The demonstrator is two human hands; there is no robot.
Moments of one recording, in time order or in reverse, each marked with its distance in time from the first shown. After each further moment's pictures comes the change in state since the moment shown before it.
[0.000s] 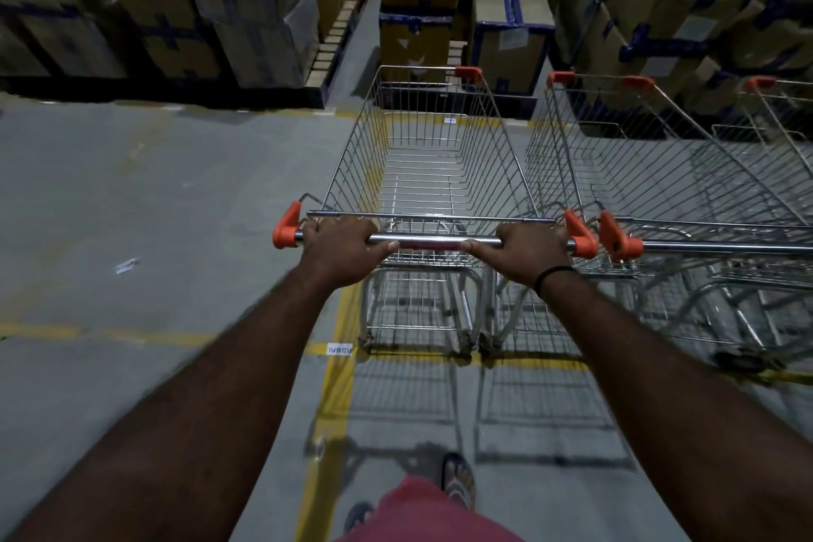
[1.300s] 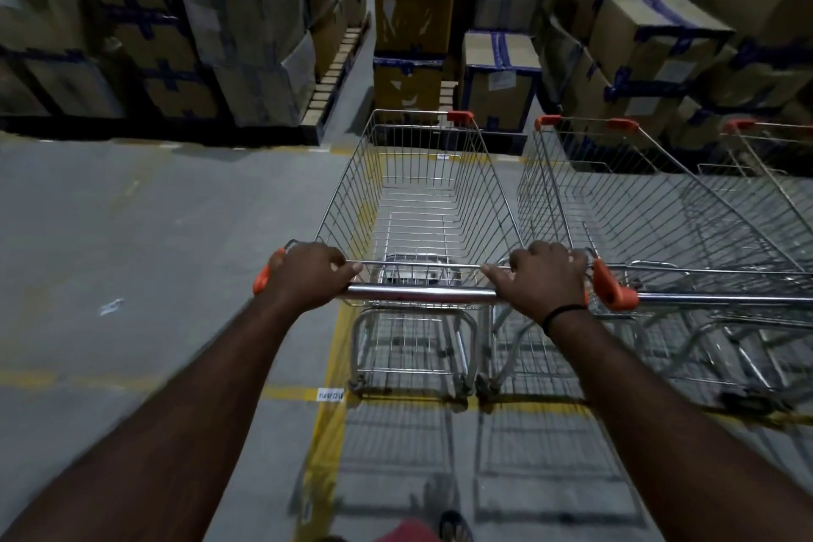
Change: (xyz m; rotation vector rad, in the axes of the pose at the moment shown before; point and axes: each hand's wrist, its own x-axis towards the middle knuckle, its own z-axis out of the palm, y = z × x) left_hand 0.045 -0.035 -0.018 -0.022 0.057 -0.050; right_hand 0.018 0.024 -0.015 -0.093 0.098 0.135
